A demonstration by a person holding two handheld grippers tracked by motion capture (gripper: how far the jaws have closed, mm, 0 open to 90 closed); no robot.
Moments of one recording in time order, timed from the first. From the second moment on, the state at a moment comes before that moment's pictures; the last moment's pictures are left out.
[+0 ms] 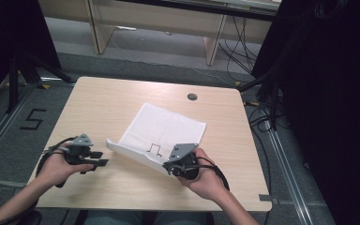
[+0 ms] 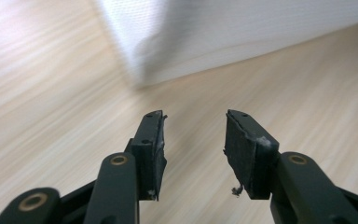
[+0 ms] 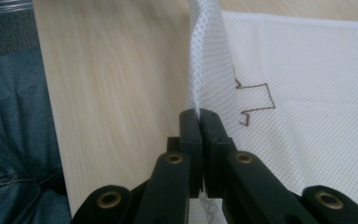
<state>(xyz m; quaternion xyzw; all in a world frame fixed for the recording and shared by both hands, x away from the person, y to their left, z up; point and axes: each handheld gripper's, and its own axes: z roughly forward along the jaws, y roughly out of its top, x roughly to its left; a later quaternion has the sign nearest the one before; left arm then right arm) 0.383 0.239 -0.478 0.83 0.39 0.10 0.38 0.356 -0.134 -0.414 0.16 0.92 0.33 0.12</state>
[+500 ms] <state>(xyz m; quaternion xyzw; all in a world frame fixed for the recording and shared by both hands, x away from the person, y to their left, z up) 0.386 0.235 -0.458 0.79 0.39 0.14 0.45 0.334 -0.138 -0.438 0.15 0.94 0.30 0.08</state>
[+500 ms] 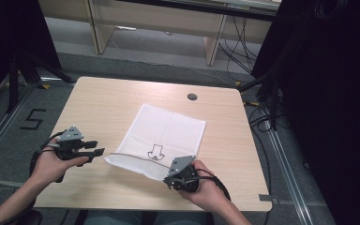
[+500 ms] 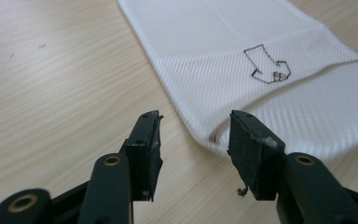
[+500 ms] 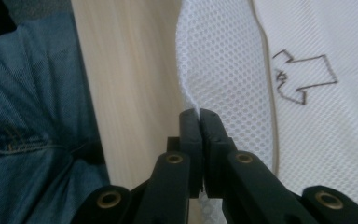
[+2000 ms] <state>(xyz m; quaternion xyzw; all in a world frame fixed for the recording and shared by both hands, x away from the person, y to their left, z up) 0.366 0.143 -0.500 0.88 0.27 0.03 0.39 0.359 -0.235 -0.469 0.40 0.88 0.23 0.06</state>
